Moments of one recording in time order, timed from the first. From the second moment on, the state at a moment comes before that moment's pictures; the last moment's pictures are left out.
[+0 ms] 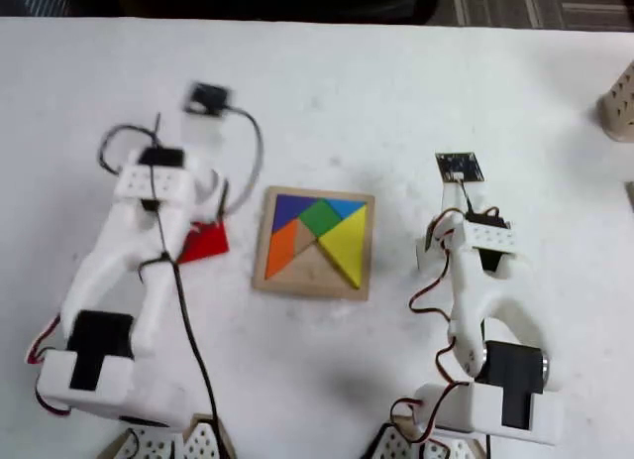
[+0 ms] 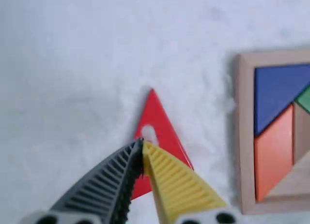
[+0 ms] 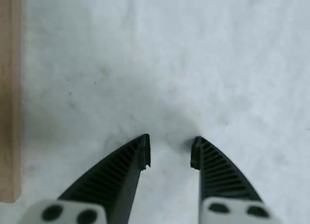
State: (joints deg) left arm -0.7 2.6 23.3 58.8 -5.4; right arm 5.3 -3.9 44.2 47.2 15.4
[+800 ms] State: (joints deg) left arm -4.0 4.8 33.1 48.2 -9.1; right arm 5.3 -3.9 44.2 47.2 15.4
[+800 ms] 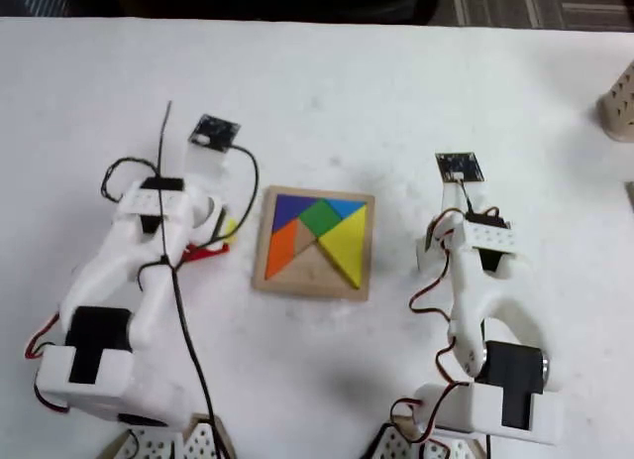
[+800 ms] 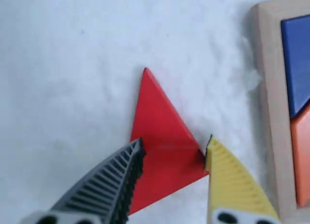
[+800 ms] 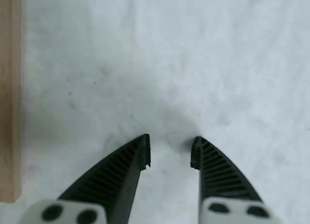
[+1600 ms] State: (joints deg) left arm -7.3 5.2 33.1 50.9 -30.9; right arm 5.3 -3.9 44.2 47.2 15.4
